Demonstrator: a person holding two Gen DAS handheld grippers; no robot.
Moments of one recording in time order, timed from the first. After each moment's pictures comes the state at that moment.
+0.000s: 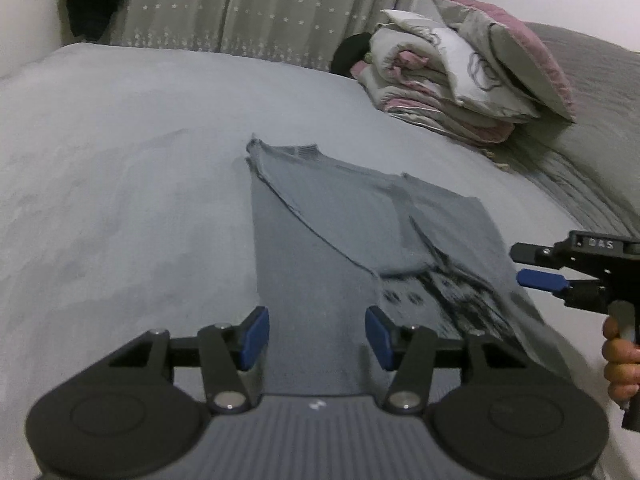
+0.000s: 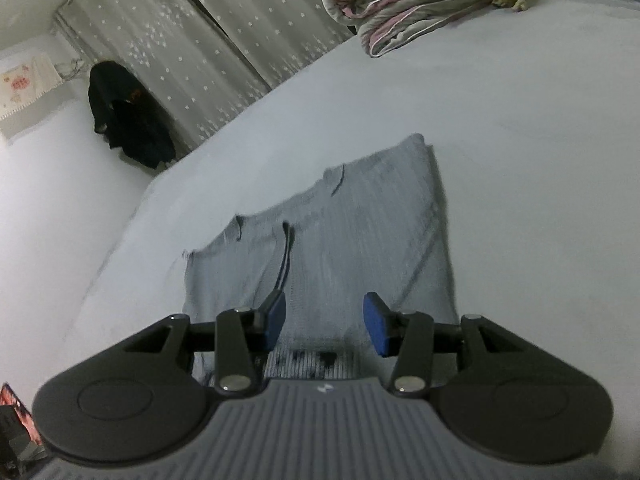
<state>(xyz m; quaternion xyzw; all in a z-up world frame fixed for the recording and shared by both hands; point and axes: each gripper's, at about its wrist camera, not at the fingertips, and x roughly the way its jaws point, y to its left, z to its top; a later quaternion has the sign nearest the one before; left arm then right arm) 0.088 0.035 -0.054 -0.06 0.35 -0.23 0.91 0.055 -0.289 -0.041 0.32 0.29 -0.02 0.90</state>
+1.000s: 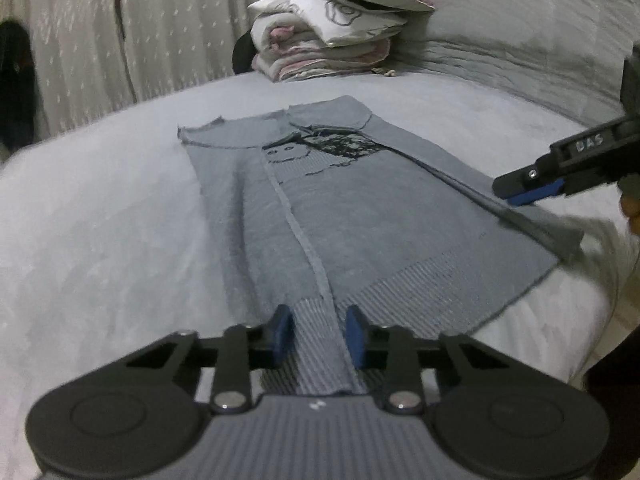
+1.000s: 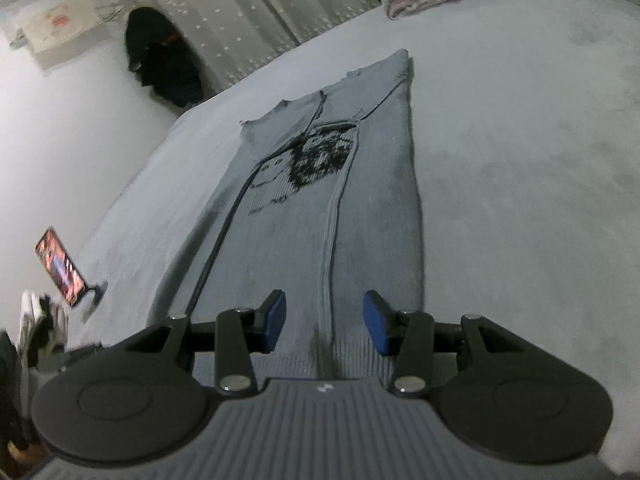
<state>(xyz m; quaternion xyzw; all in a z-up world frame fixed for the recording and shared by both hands) -0.112 0.060 -0.072 0.16 0.29 -0.31 0.89 -0.143 -0.210 -0.055 0.26 0.33 0.02 0.91</state>
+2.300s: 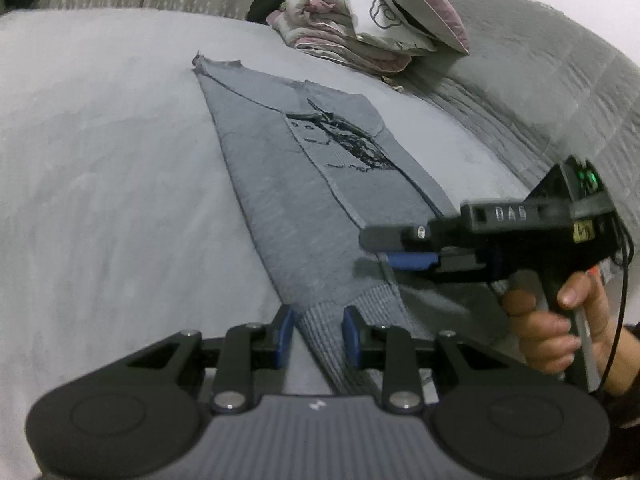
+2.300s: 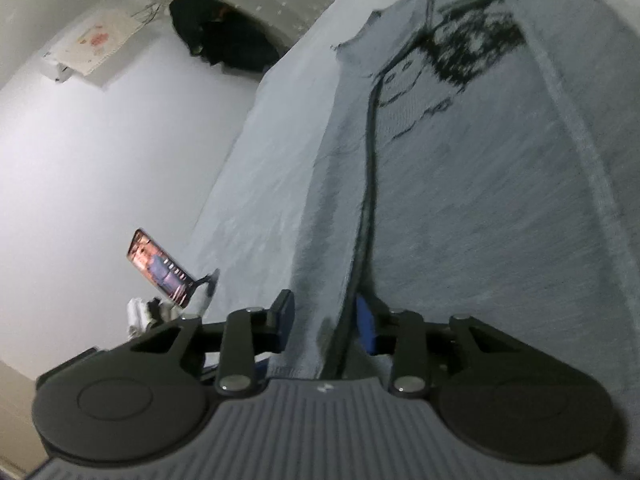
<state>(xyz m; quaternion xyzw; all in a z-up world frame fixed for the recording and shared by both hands) -0.048 0.121 -0.076 -0.05 0.40 -0.37 0.84 -0.049 -0.142 -0.098 0.41 0.36 0.20 0.81</state>
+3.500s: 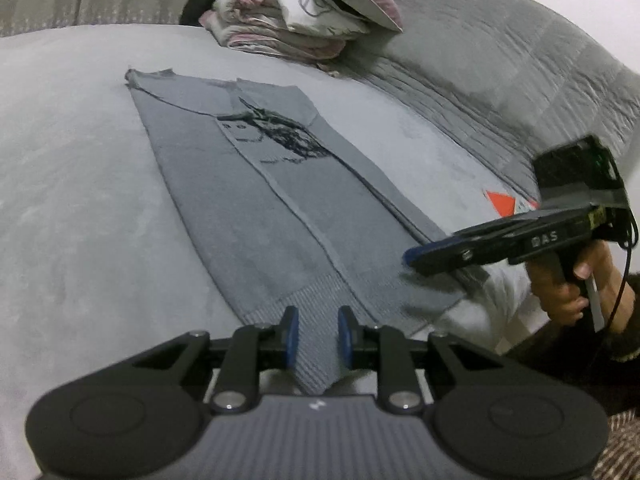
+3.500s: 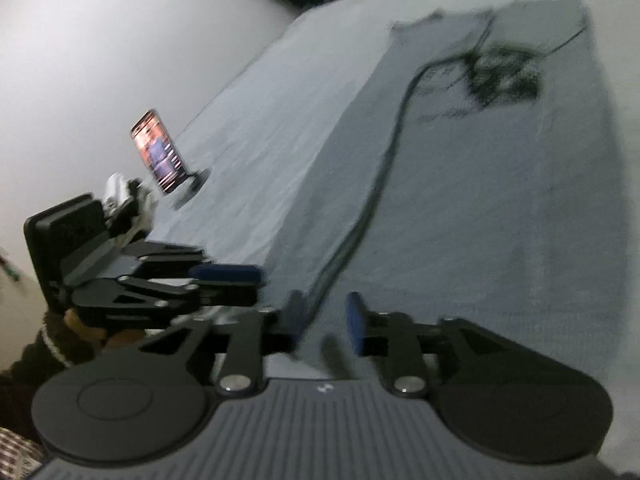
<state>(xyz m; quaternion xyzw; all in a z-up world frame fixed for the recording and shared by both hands) -0.064 0.115 -0.062 -0.01 0.38 -0.44 0.81 -0.108 -0.151 -0.057 0.21 0.39 0.21 0.87</state>
